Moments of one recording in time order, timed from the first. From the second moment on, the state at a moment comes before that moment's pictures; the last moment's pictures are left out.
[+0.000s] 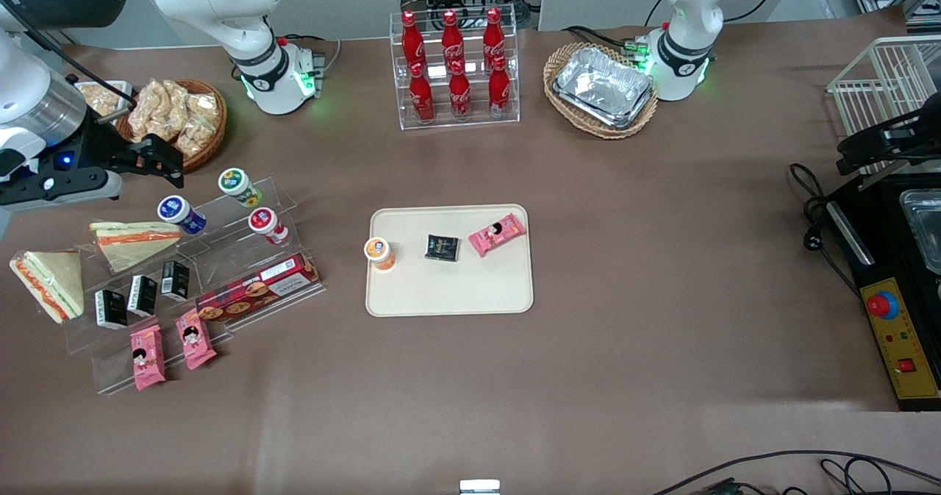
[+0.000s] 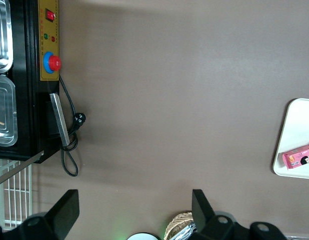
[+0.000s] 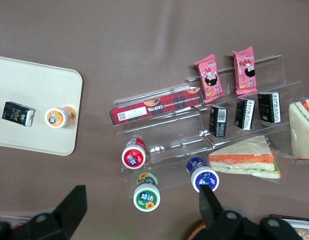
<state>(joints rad) 0.04 -0.08 0.07 -1.66 -0.02 1.58 -0.05</state>
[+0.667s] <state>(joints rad) 0.04 -0.09 0.06 -1.65 -0.02 1.56 -0.05</state>
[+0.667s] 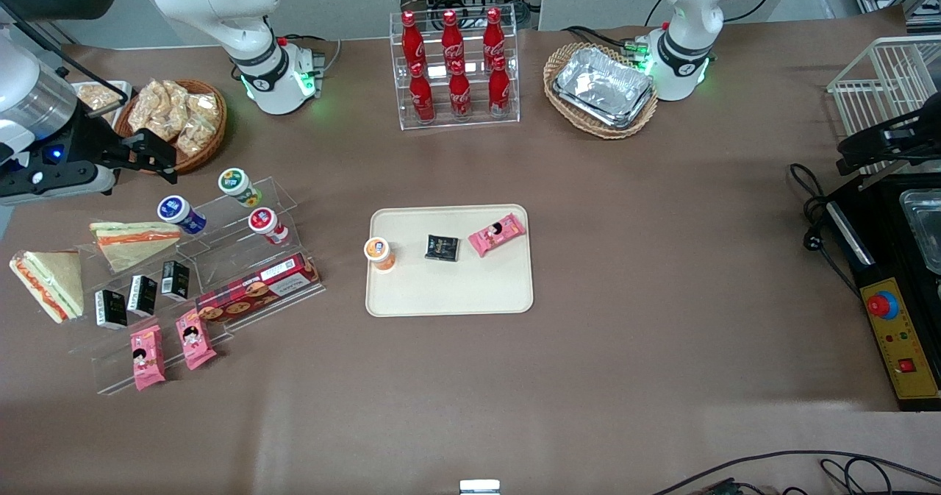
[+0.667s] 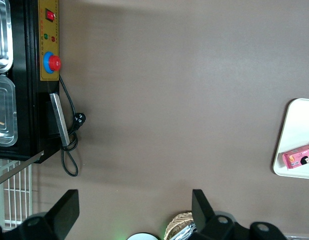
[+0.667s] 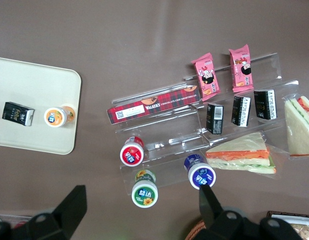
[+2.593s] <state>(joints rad) -0.02 0.18 -0.53 -1.66 0.12 1.80 -0.95</state>
